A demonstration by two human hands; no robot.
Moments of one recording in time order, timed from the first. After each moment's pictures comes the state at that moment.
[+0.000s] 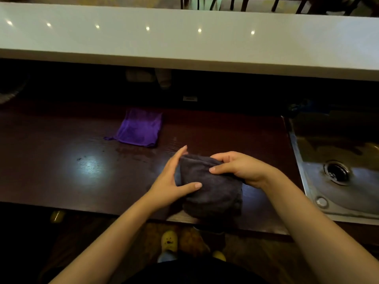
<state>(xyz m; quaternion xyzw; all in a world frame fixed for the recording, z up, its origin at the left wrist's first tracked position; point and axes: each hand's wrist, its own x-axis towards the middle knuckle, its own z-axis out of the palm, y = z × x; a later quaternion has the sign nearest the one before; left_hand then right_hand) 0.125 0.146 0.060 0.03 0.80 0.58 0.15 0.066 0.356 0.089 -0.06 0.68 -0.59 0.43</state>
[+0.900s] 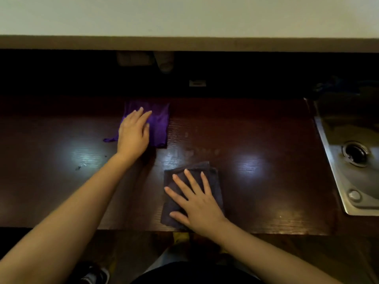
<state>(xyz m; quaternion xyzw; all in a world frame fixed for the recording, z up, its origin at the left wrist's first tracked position) -0.035 0.012 -0.016 0.02 0.97 0.22 -0.06 0.126 0.222 -0.044 -0.32 0.94 -0.06 0.09</state>
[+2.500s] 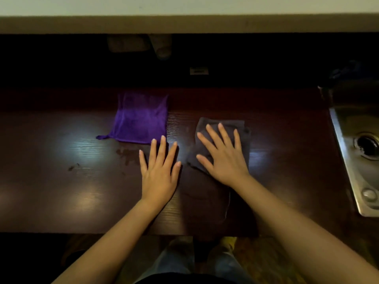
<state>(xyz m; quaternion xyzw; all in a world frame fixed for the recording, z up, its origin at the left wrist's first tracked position) 0.064 0.078 -0.056 0.04 0.99 0.13 0.01 0.022 0.274 -0.054 -0.15 0.98 -0.09 0.04</state>
